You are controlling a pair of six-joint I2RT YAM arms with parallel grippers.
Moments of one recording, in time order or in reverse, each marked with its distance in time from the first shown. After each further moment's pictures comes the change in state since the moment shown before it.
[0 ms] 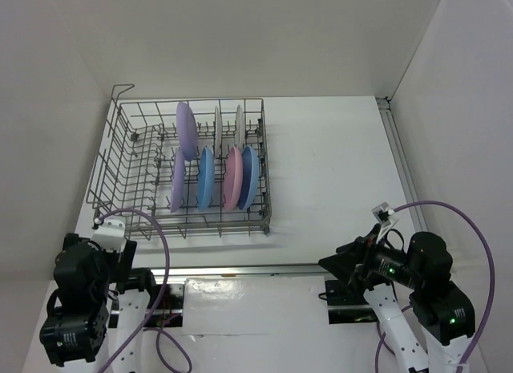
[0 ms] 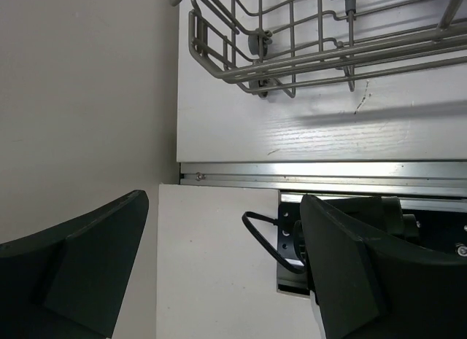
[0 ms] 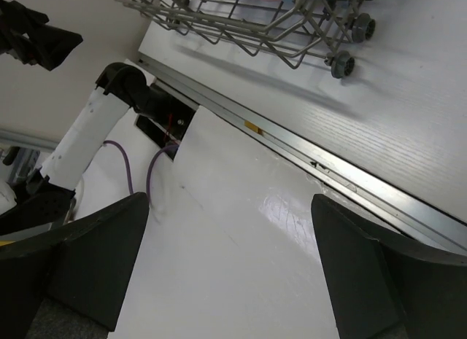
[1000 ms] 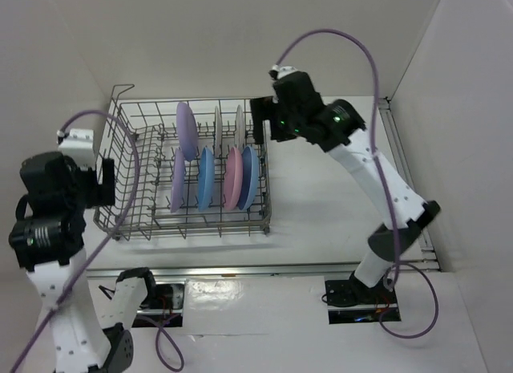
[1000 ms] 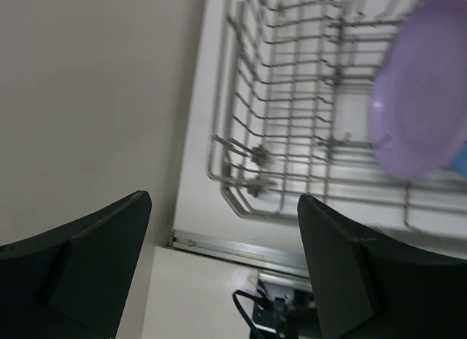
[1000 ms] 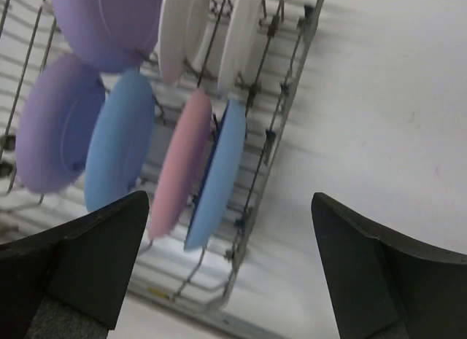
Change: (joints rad) left arm 0.072 0.571 0.437 0.163 0.117 -0.166; right arm 0.446 1.409 1.061 0.112 0.812 -0.090
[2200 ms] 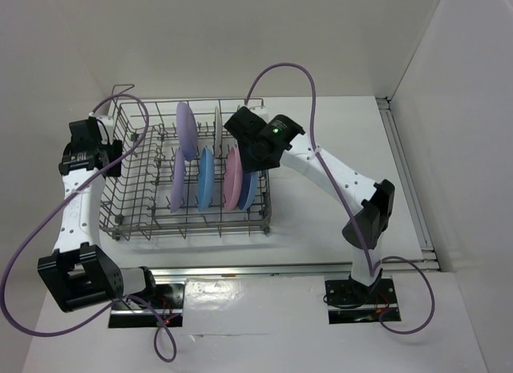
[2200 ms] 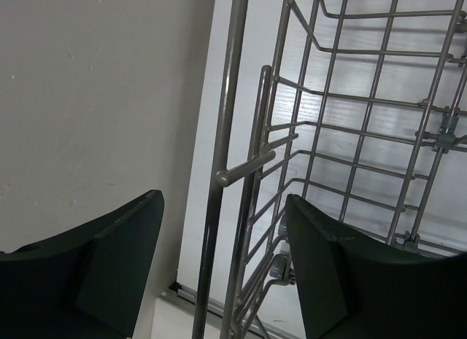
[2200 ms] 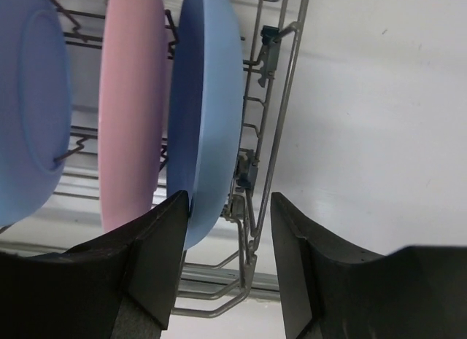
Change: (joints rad) left arm 0.051 0.470 -0.333 0.591 -0.183 0.040; right arm 0.201 0.268 0.030 -0.183 0.231 0.240
